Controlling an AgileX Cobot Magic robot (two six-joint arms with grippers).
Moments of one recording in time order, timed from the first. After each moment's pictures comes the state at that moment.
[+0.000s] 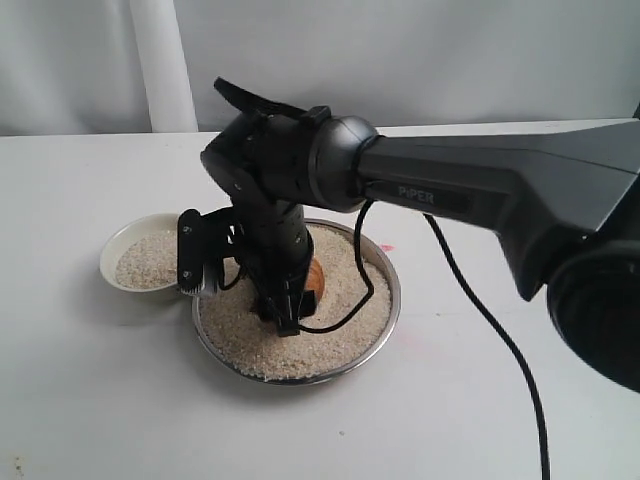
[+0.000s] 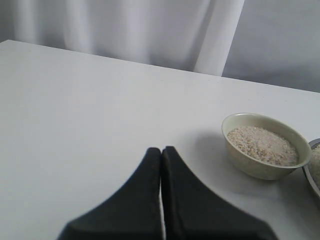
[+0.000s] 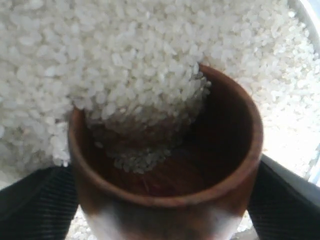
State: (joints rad) left arm 0.07 0.00 0.00 0.19 0.34 -0.34; right arm 0.84 2.27 -1.82 -0.25 1.06 -0.76
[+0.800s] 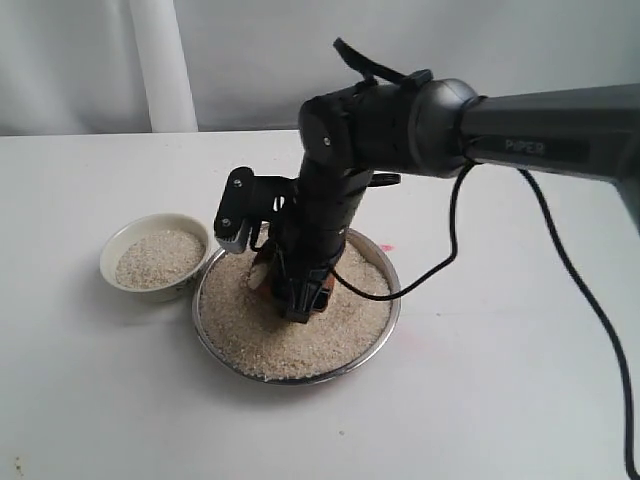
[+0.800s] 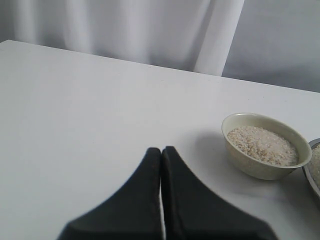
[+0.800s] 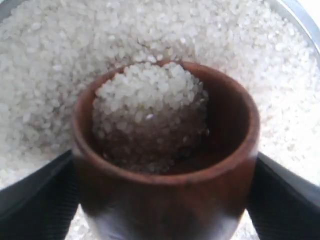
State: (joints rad) left arm 0.07 0.00 0.00 0.19 0.34 -0.34; right arm 0.69 2.13 -1.61 0.10 0.85 -0.82
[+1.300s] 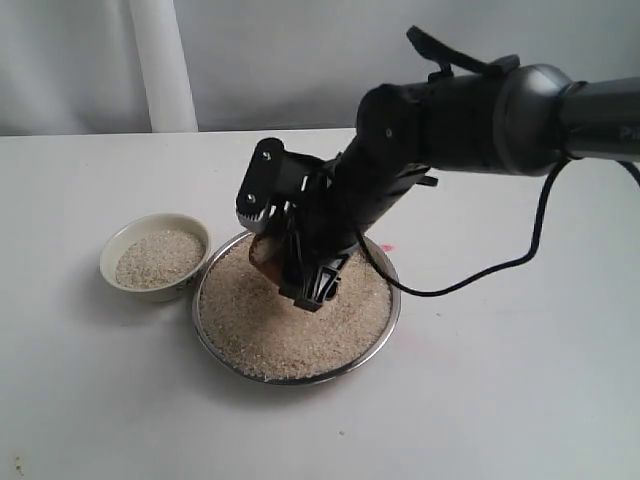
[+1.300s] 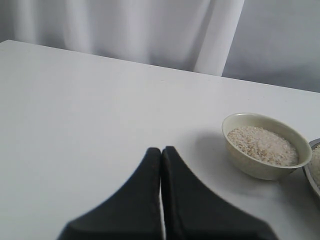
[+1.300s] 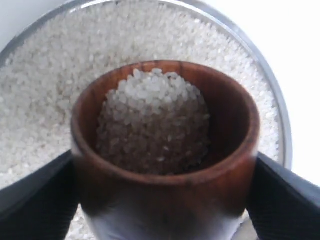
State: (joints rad) left arm 0.07 0.00 0.00 0.19 0.34 -0.34; right arm 0.65 1.96 -1.41 0.22 0.64 -0.90
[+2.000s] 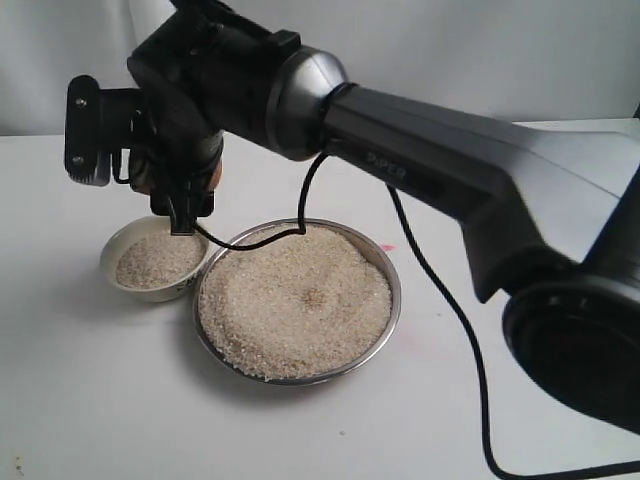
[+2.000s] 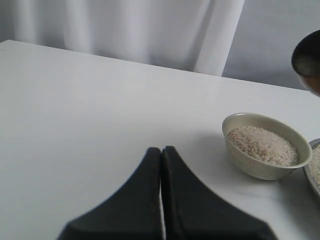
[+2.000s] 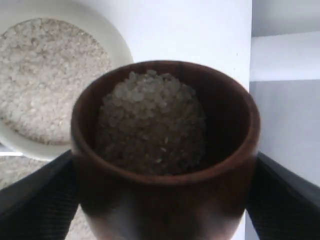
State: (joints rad) left arm 0.07 0.00 0.00 0.19 0.34 -0.34; right arm 0.88 2.32 -2.21 -0.34 0.88 -0.69
